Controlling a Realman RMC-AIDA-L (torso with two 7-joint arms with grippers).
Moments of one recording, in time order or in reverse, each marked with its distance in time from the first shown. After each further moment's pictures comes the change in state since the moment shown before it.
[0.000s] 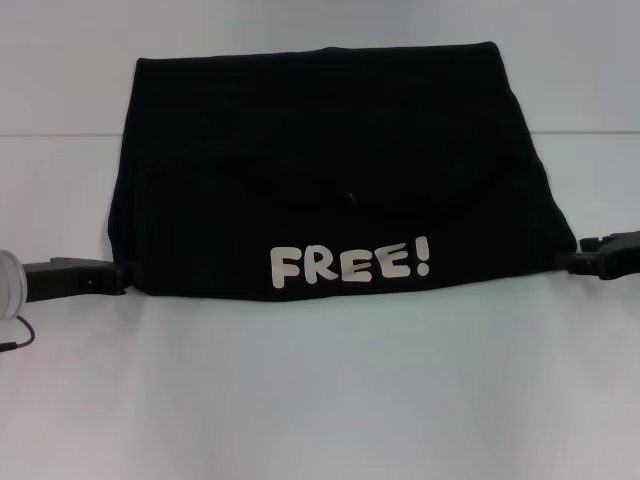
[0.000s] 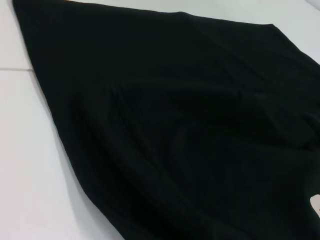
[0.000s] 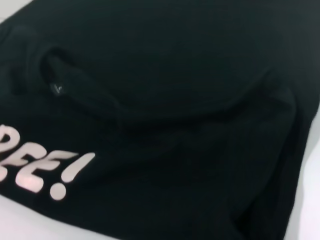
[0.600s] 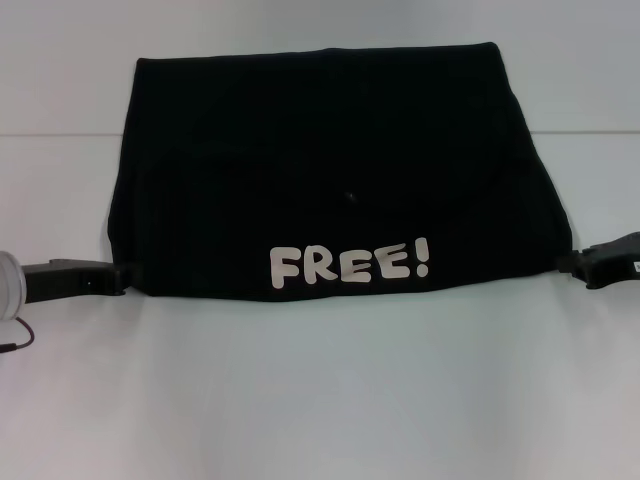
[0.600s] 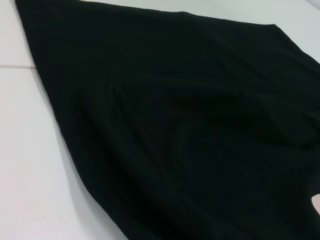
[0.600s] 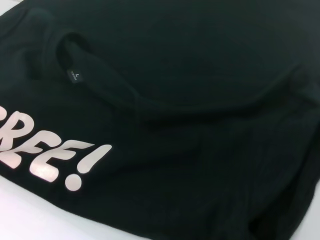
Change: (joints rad) left arm 0.001 0.000 -0.006 -0.003 0.002 -0.001 -0.003; right arm -0.002 0.019 -0.048 -0.009 0.010 0.009 -0.015
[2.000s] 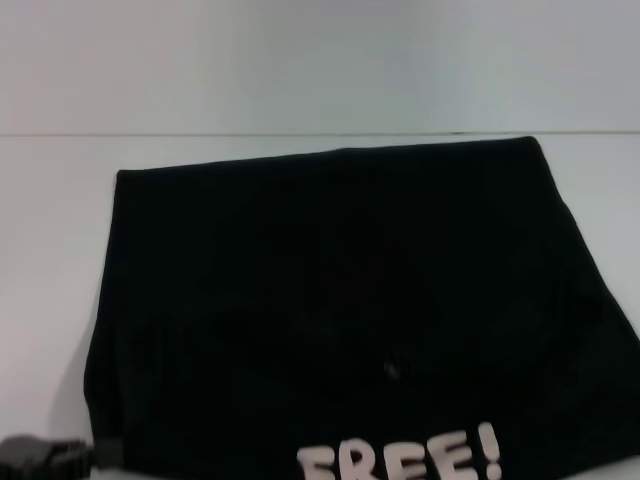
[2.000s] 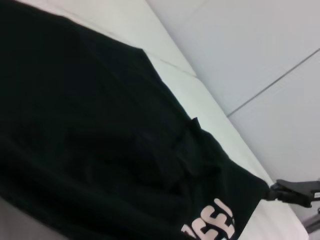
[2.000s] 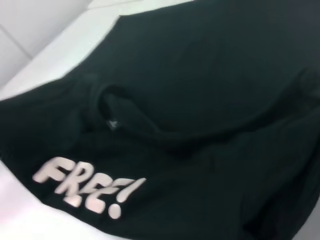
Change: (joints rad) left arm 0.254 -0.004 -0.292 0.179 0.008 0.904 0.111; right arm -0.397 -0.032 0.270 -0.234 -0.006 -0.724 -0.174
